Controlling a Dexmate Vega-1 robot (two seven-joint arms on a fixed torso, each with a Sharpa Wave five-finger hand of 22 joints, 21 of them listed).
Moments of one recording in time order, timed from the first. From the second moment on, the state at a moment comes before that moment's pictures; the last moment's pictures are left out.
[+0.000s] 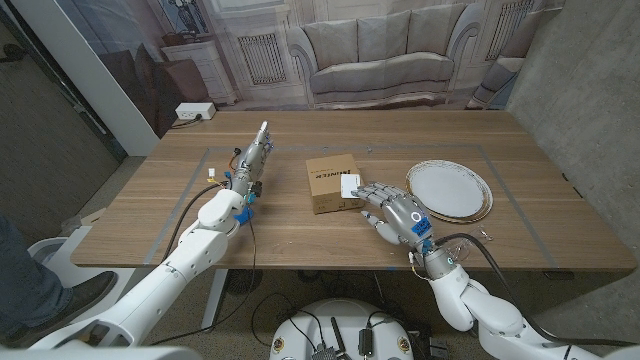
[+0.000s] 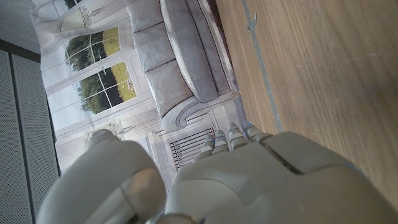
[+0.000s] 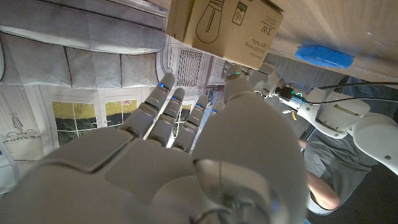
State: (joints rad) left arm 0.94 0.53 0.36 -1.44 -0.63 -0.28 0.07; left_hand 0.54 0.04 -0.12 0.07 0.30 -0.08 0.05 0.20 0.18 -0.07 -0.01 0.20 0.18 -0.12 0.00 0.19 0.18 -0.15 -0.04 0.20 0.18; right arm -1.25 -0.82 -0.66 -1.88 -0.96 -0.11 -0.83; right_hand 1.10 0.08 0.17 -0.11 0.24 0.56 -0.22 0.21 0.21 0.57 -0.20 0.23 0.19 0.50 -0.05 0.19 0.19 0.54 -0.05 0.27 0.21
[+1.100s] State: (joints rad) left arm 0.94 0.52 0.36 -1.43 -0.63 -0.28 0.07; left_hand 0.54 0.04 -0.12 0.08 0.30 -0.08 0.05 0.20 0.18 -0.07 -0.01 0.20 0.18 -0.12 0.00 0.19 0.18 -0.15 -0.04 0.20 0.18; right arm -1.14 -0.77 -0.74 -1.76 -0.98 -0.12 -0.86; right_hand 1.10 0.10 0.12 -0.10 0.24 0.58 -0.22 0.21 0.21 0.61 -0.21 0.22 0.19 0.53 -0.05 0.19 0.19 0.55 -0.06 0.29 0.22
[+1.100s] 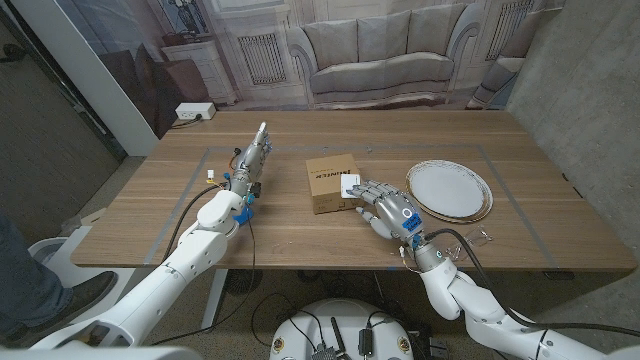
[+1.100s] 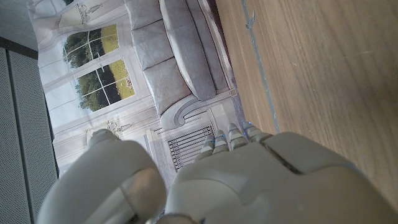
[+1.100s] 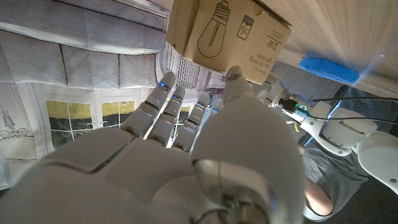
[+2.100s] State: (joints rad) left arm 0.94 0.52 0.36 -1.43 -0.63 -0.29 0.07; left_hand 0.54 0.04 -0.13 0.08 0.30 -0.08 0.05 0.20 0.18 -0.07 -0.01 0.20 0.18 -0.12 0.00 0.19 0.18 -0.15 -0.04 0.20 0.18; right arm -1.06 -0.75 -0.79 -1.68 -0.97 -0.11 -0.89; right_hand 1.11 0.11 0.10 -0.10 0.24 0.60 -0.23 0.21 0.21 0.62 -0.20 0.22 0.19 0.54 -0.05 0.19 0.19 0.56 -0.05 0.31 0.22
